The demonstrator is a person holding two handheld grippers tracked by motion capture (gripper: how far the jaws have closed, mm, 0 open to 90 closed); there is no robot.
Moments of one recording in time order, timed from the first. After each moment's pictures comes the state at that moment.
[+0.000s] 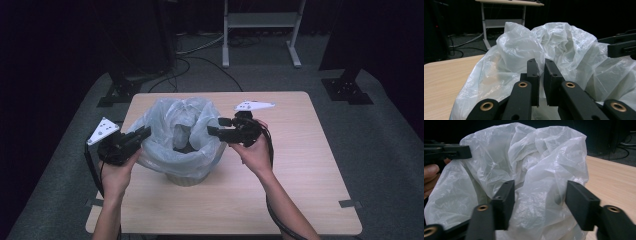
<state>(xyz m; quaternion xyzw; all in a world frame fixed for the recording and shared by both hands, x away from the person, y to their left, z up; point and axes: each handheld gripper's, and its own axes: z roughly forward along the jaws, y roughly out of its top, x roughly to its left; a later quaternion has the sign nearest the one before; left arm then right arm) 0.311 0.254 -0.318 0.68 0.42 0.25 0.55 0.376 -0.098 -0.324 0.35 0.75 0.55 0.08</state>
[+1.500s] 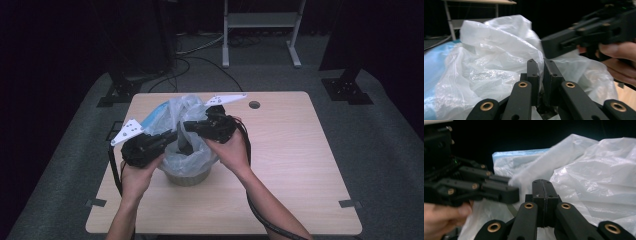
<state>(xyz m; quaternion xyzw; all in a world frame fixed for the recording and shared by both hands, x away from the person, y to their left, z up) 0.305 0.197 -0.314 0.72 0.34 0.19 0.58 0.366 -0.036 -0.290 0.30 0.78 0.55 0.03</state>
